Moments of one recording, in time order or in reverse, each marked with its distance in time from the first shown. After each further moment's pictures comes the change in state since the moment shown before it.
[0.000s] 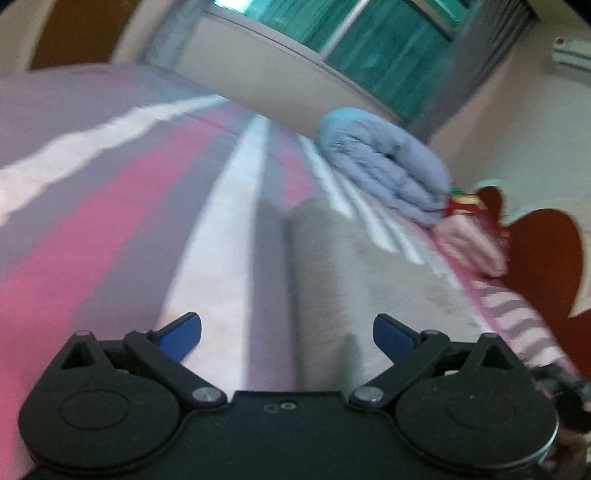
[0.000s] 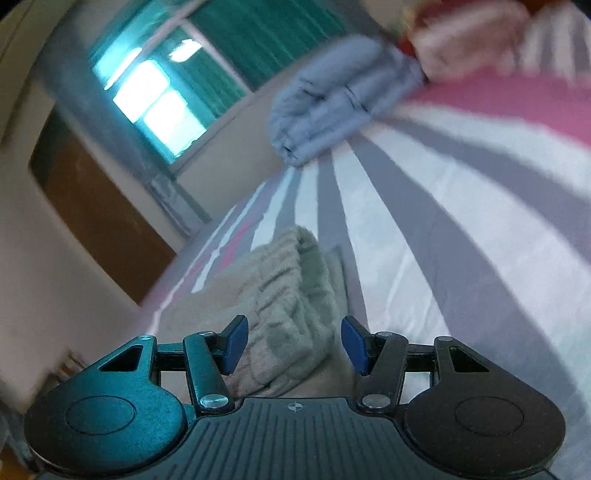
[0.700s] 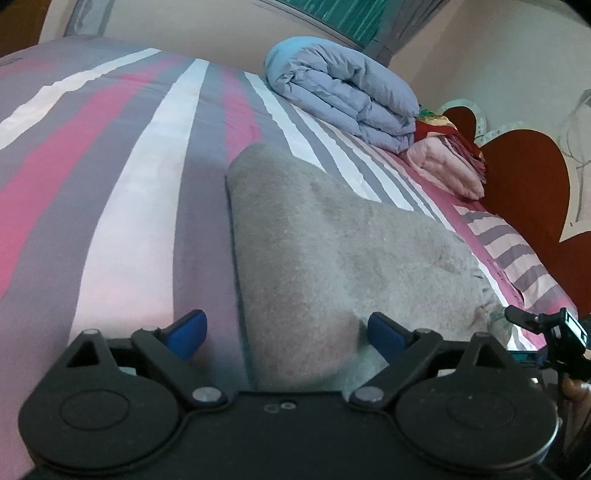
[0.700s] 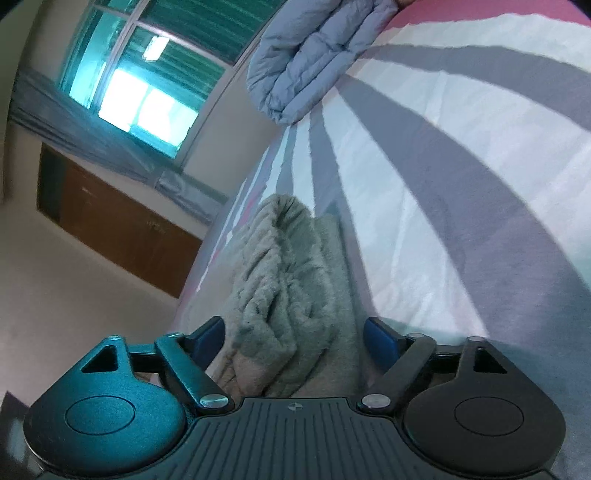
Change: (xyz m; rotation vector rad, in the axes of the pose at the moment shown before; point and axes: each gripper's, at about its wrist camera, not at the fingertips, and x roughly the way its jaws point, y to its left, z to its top) left arm 0.076 -0.016 0.014 0.176 0.221 -0.063; right arm 0.026 -0.037 0.010 0.189 0.138 0.124
